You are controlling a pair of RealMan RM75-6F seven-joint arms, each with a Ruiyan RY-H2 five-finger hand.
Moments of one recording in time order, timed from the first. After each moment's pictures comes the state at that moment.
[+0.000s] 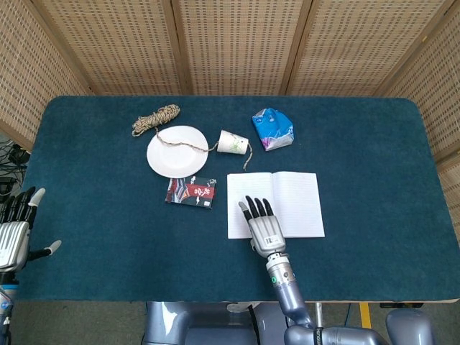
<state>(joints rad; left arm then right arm) -0.12 -1.21 -0.09 -1.59 1.40 1.45 0.10 0.57 -1.95 0.19 -1.46 -1.07 1.23 -0.70</state>
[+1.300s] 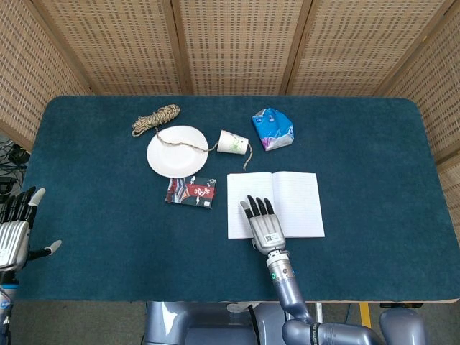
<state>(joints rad) -0.13 -1.21 -0.08 -1.59 1.40 1.45 0.09 0.59 -1.99 0.20 -1.33 -1.07 1.20 -0.66</state>
